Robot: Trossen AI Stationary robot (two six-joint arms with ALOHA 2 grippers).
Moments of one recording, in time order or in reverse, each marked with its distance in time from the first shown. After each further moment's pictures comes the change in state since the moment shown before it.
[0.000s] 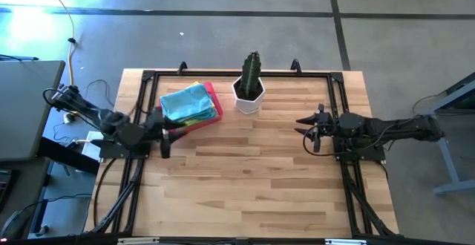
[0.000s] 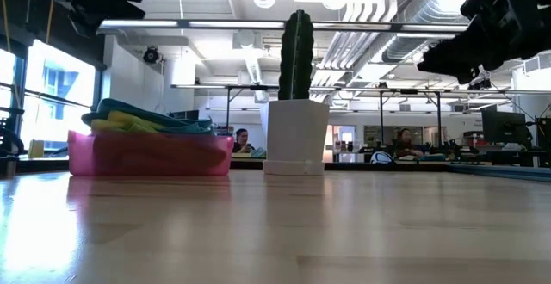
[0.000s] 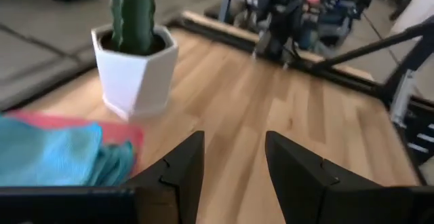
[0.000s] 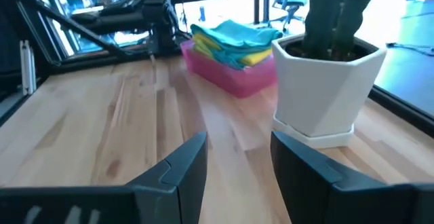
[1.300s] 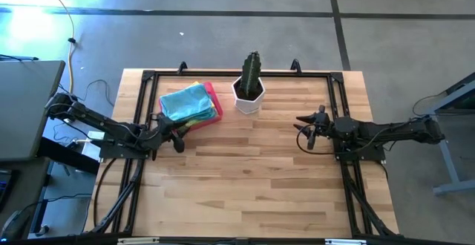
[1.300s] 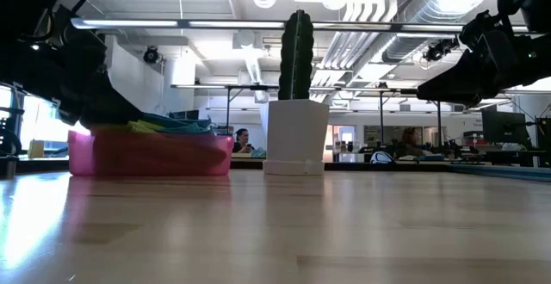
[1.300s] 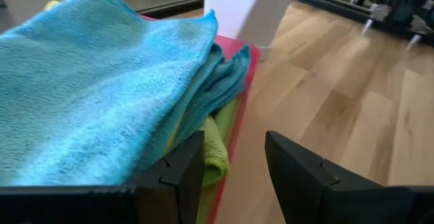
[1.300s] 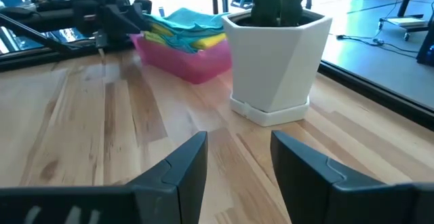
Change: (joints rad) left arm 0.174 0.037 -0.530 0.457 -0.108 -0.063; right arm -0.034 -0.013 -0.150 0.124 0.139 0.026
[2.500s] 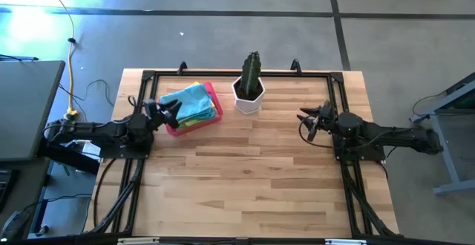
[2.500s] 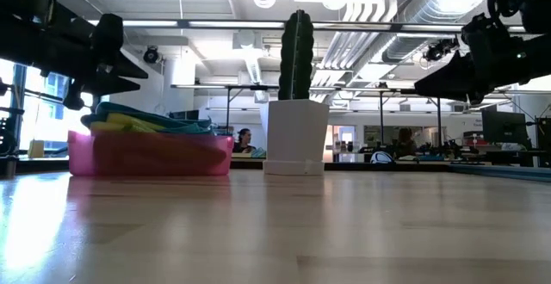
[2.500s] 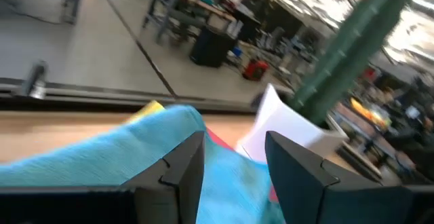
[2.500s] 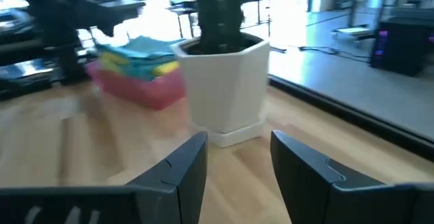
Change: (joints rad) left arm 0.354 -0.409 0.001 0.004 0.042 0.000; right arm -0.142 -0.093 0.000 -0.026 0.000 0.000
